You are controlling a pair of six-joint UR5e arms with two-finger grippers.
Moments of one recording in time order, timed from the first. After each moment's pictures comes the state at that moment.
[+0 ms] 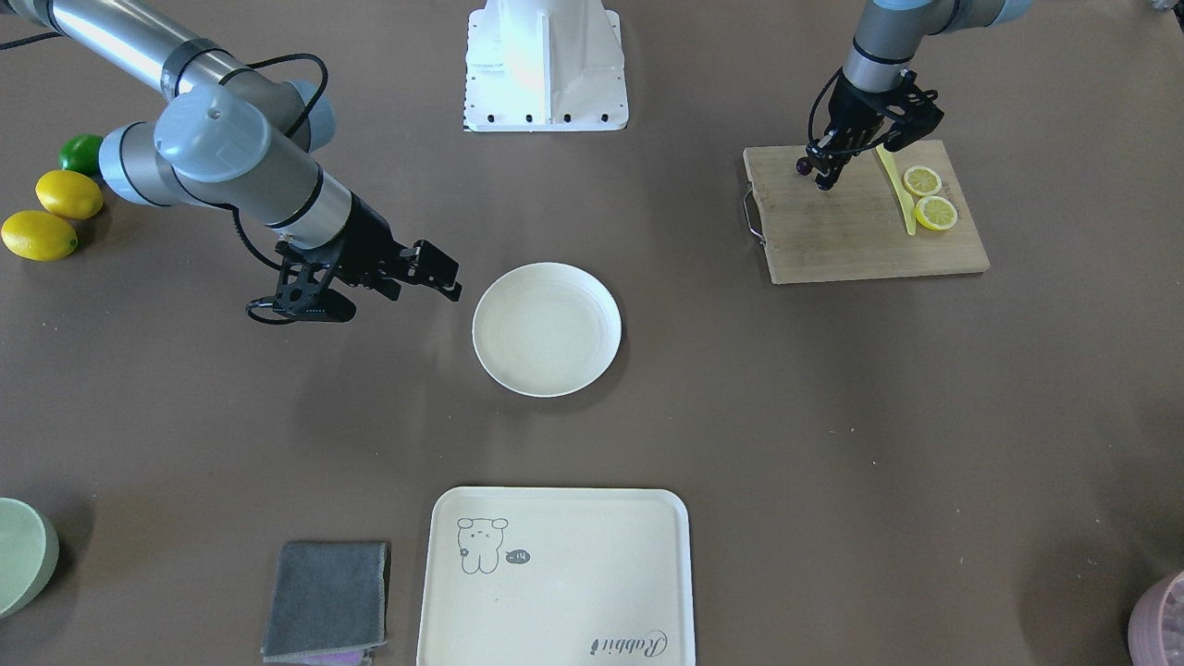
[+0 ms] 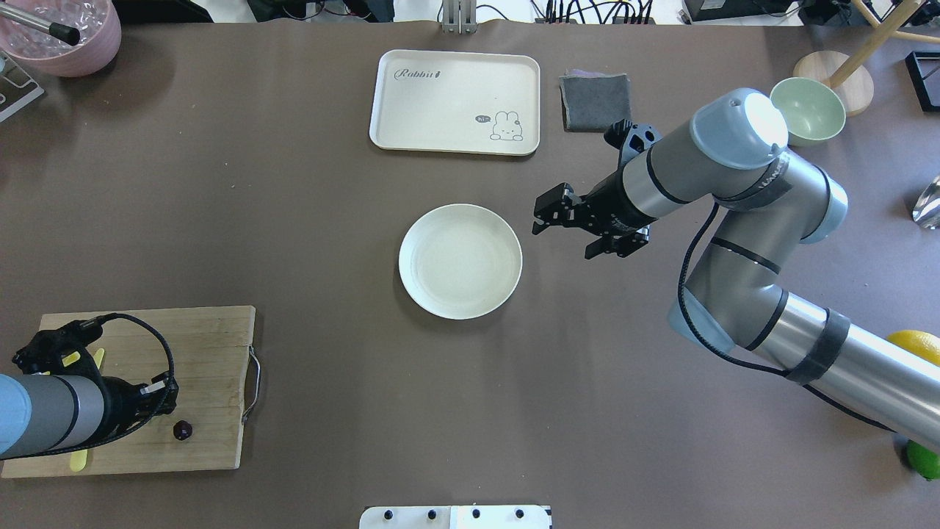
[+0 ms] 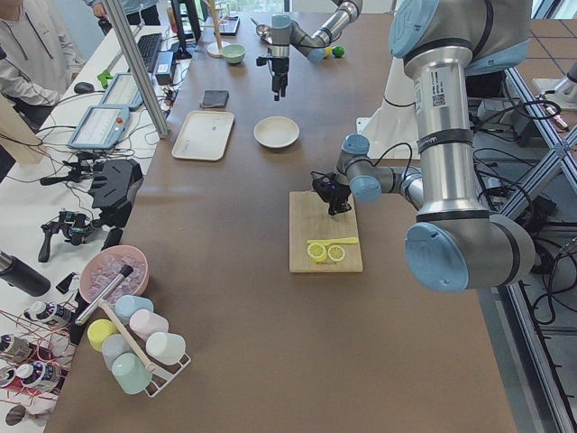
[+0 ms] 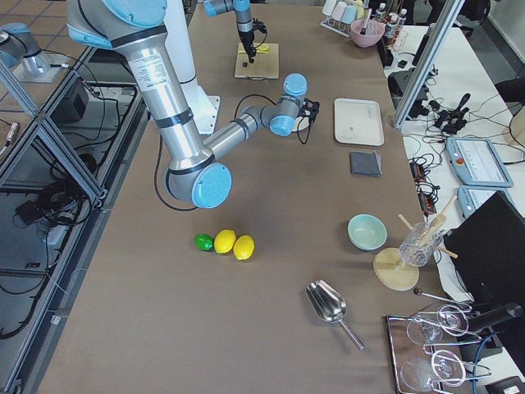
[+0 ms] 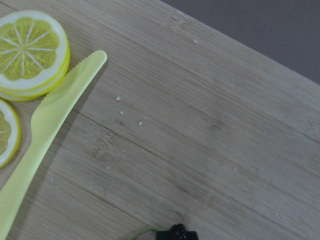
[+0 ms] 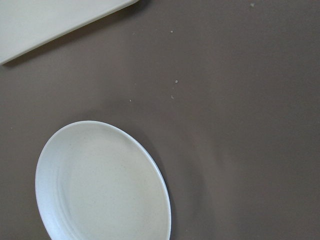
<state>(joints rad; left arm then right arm) -0.31 -1.33 -2.14 -2.05 -1.64 -1.90 0.74 -1.13 1.64 -0.99 2.23 1.52</state>
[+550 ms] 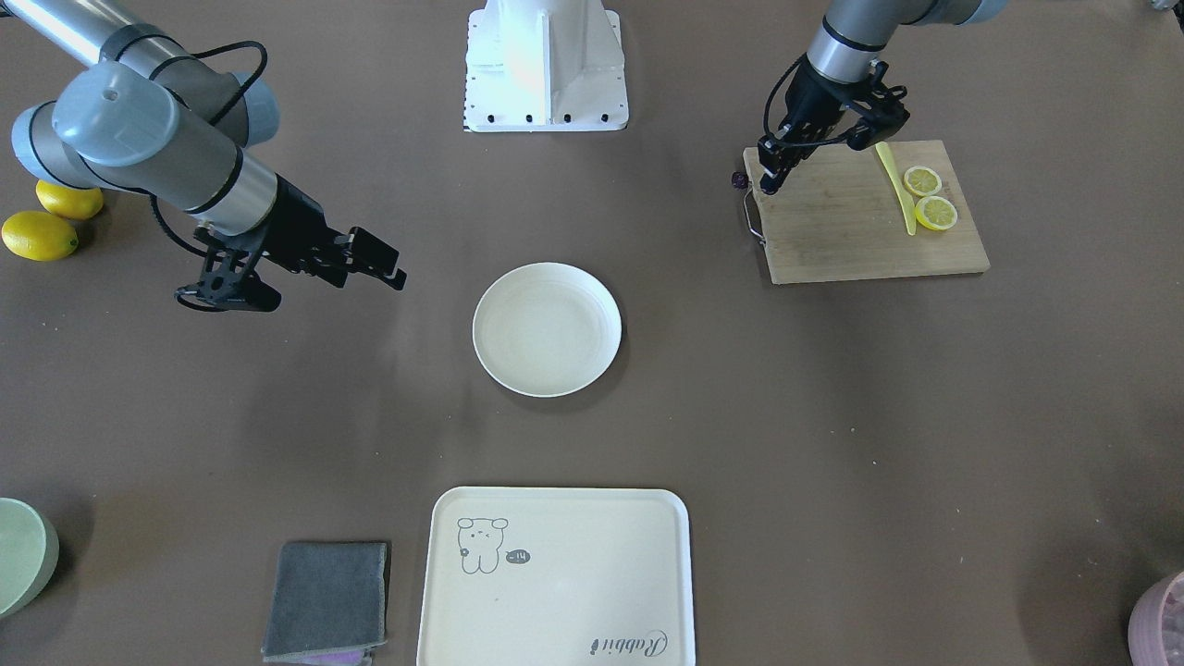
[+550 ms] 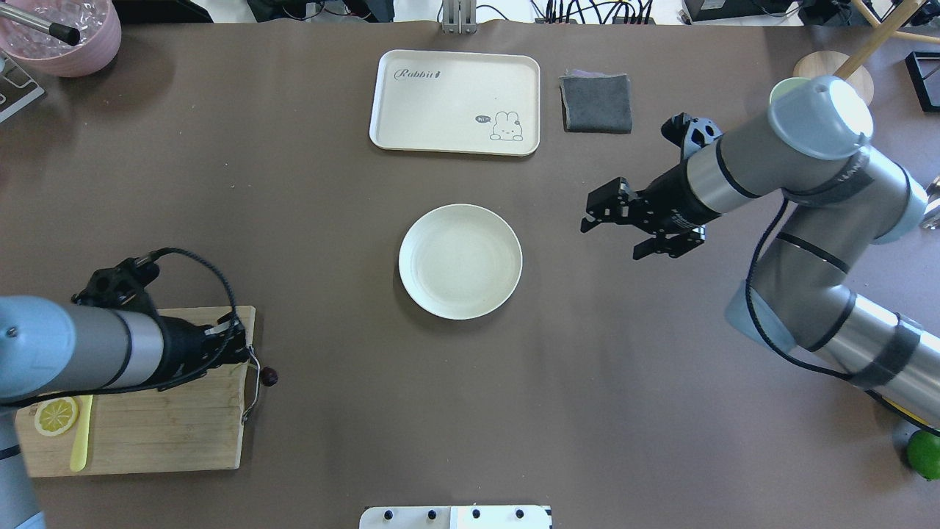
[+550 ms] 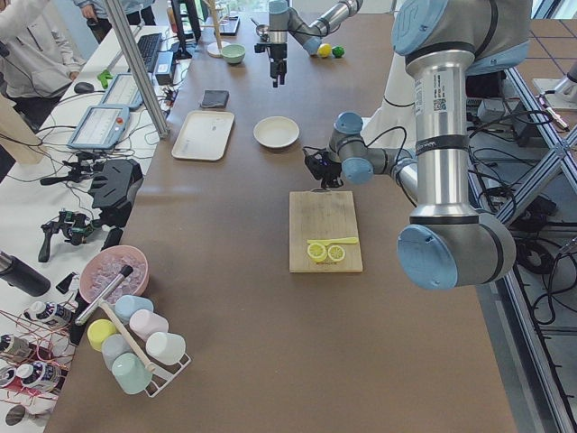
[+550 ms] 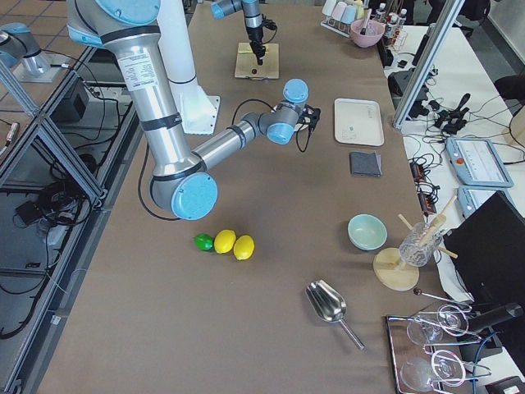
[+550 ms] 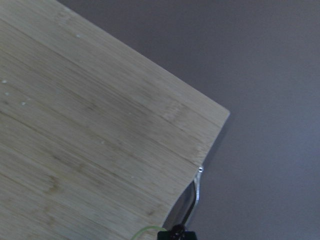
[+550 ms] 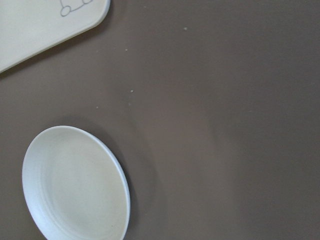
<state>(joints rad) -0.45 -1.65 -2.14 -1.90 -1.75 -1.89 0.80 -1.28 1.76 -0.98 2.29 1.51</state>
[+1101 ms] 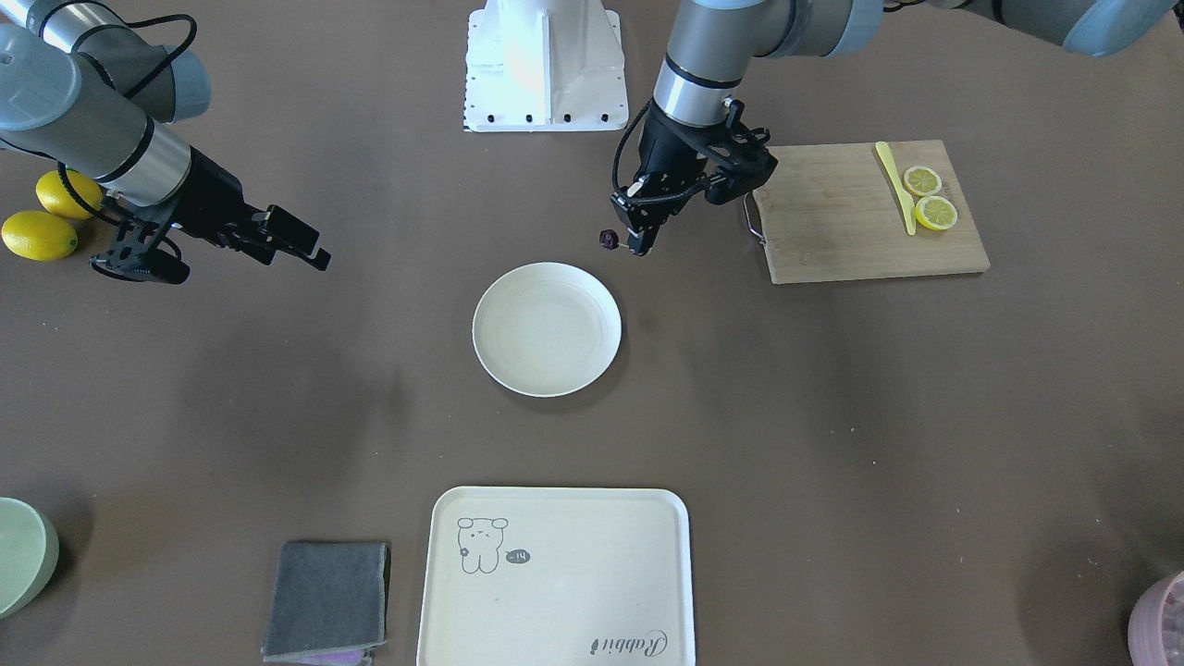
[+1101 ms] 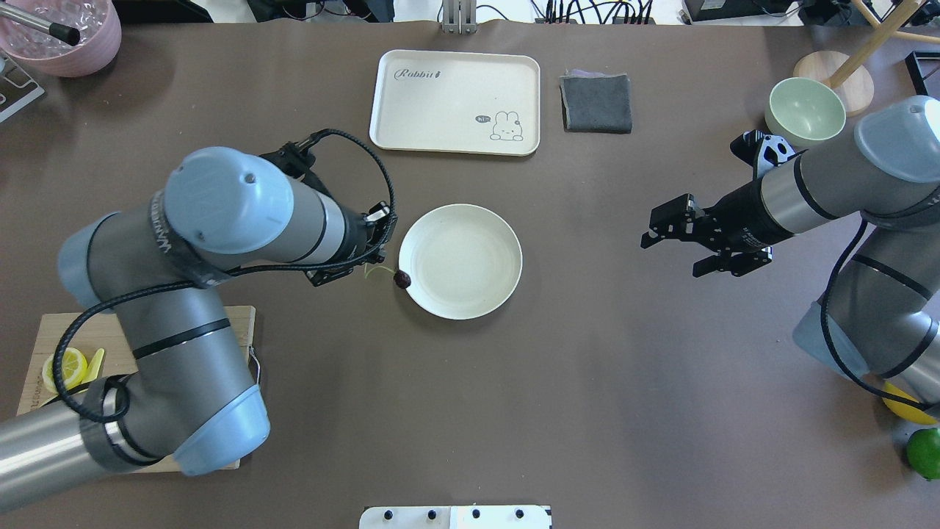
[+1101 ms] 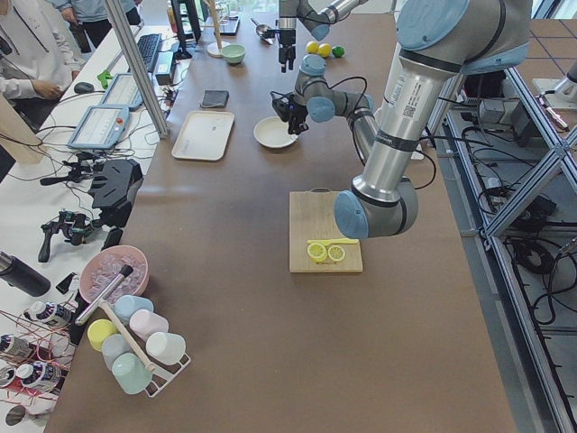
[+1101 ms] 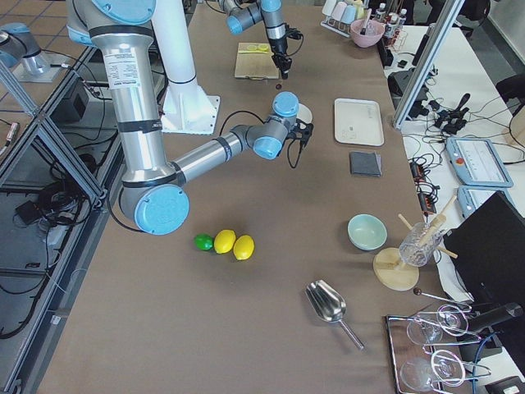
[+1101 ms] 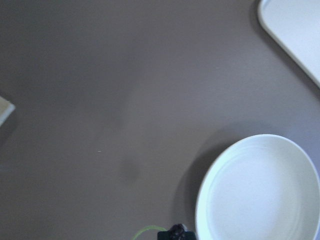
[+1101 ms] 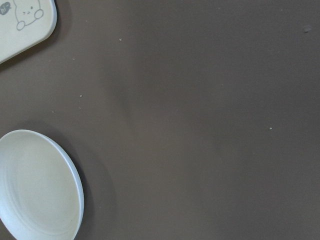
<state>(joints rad) -0.55 -2.19 -1.86 -1.67 -1.76 -1.89 0.84 -1.42 1.83 -0.98 2.31 1.50</state>
